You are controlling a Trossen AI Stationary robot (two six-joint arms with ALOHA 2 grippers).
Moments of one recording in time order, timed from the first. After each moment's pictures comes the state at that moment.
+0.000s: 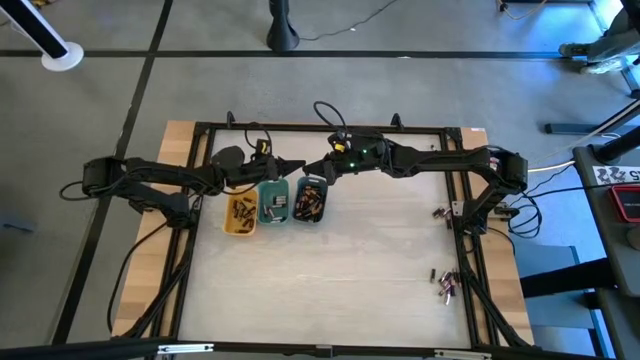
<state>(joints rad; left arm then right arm) 0.25 1.23 0.51 0.79 -0.01 -1.07 -0.25 1.67 1.19 0.26 -0.30 0.76</state>
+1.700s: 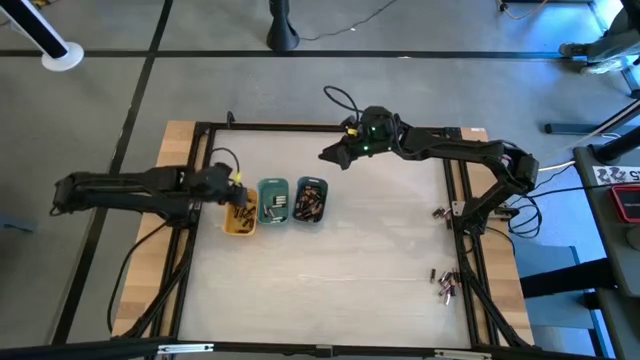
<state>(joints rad) 0.12 0.65 0.51 -0.75 -0.21 -1.12 -0.42 1.60 1.19 0.03 -0.41 0.57</state>
